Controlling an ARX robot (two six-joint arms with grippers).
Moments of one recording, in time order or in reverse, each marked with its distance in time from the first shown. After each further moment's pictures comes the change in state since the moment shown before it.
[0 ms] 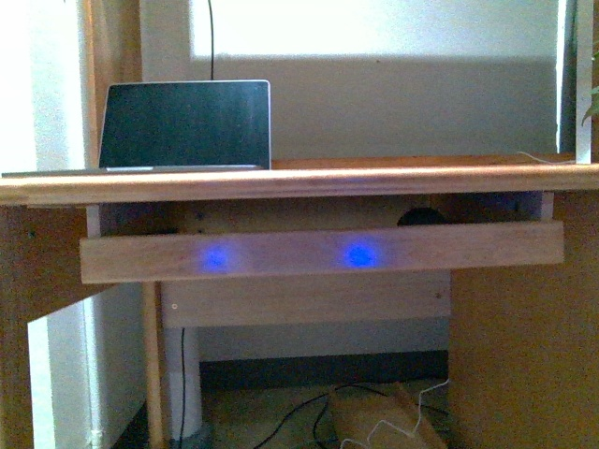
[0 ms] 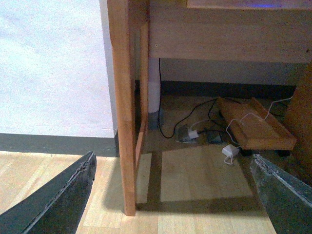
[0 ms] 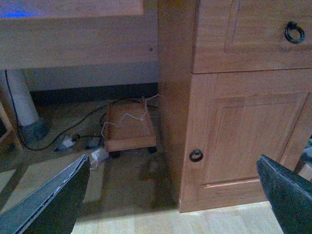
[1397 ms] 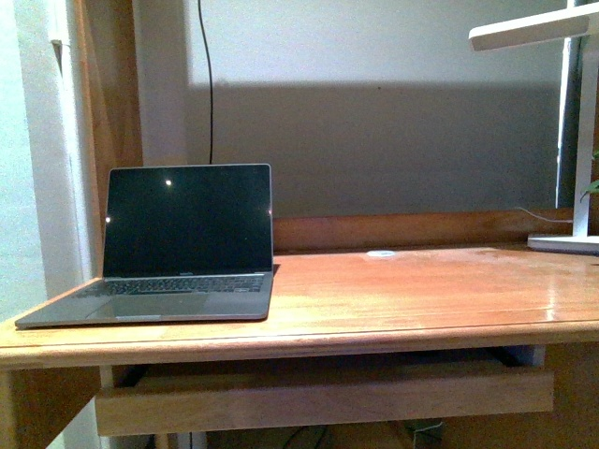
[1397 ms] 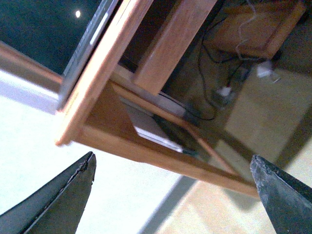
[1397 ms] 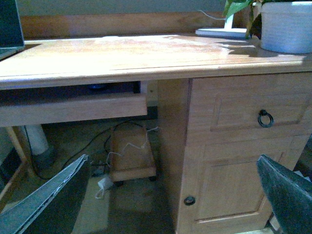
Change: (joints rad) left arm 0.122 1.235 0.187 0.787 0.373 1.115; right arm 0.000 0.000 0.000 0.000 0.000 0.000
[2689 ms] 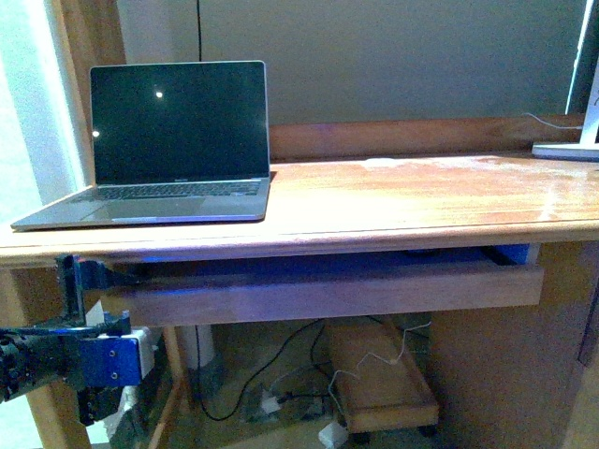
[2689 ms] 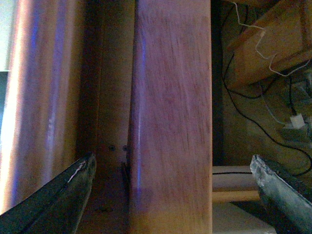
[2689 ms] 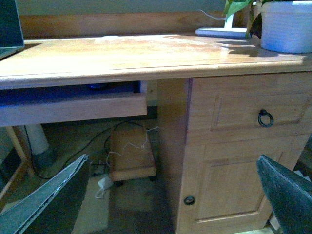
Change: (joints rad) left arm -0.058 1.091 0.917 0.233 0.280 0.506; right arm 0.000 0.000 0.000 0.000 0.000 0.000
